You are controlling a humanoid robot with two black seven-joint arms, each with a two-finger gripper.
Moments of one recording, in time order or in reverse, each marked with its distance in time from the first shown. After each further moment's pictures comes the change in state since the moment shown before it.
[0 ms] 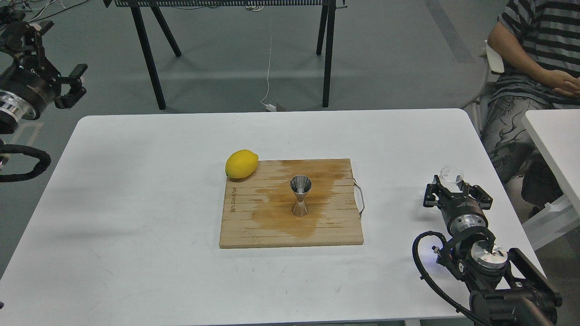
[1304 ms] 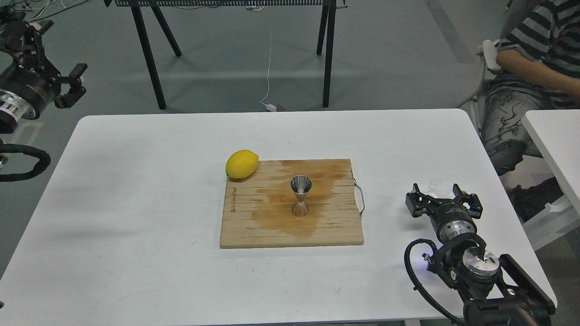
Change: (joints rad) left arm -0.001 0.001 -0.002 -0.001 0.000 0.000 0.002; right arm -0.073 0.002 -0.022 0.114 0.000 -0.026 -0.007
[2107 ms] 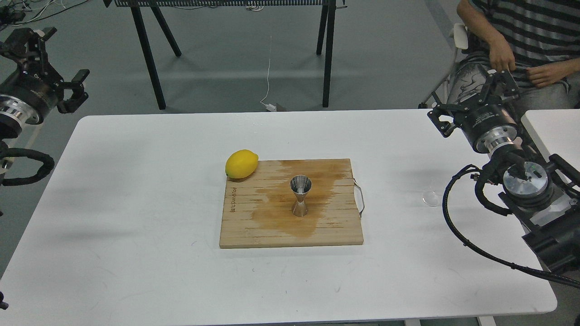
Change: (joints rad) left arm 0.012 -0.029 0.002 0.031 -0.034 0.000 -0.006; right arm 0.390 -0.398 -0.355 0.147 -0.280 0.003 -0.001
